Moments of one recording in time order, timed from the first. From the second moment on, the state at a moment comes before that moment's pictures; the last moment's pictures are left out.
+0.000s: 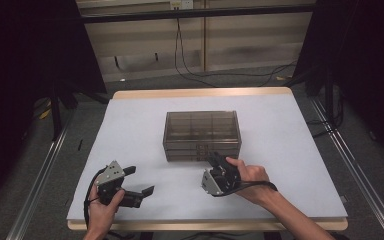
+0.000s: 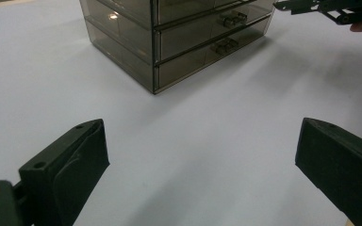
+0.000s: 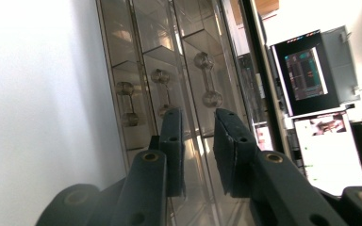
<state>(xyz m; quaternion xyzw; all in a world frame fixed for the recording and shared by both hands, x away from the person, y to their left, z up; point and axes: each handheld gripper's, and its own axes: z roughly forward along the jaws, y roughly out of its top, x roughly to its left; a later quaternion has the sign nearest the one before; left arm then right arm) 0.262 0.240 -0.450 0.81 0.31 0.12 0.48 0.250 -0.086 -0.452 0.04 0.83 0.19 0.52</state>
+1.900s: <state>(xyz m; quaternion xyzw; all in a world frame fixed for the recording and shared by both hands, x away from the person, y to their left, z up) 0.261 0.239 -0.450 0.81 0.30 0.13 0.48 0.265 -0.053 -0.475 0.01 0.77 0.09 0.63</state>
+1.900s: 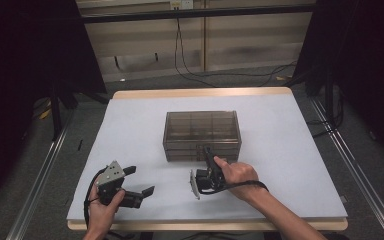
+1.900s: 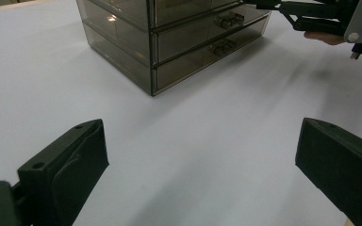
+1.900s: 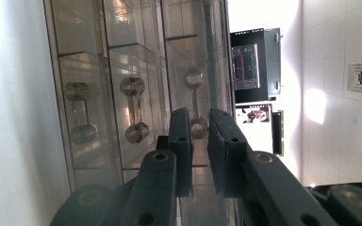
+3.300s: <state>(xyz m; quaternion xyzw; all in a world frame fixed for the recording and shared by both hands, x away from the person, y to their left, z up) 0.262 0.240 -0.450 0.81 0.30 0.12 0.49 0.252 -0.051 -0.473 0.01 0.77 0.09 0.63</state>
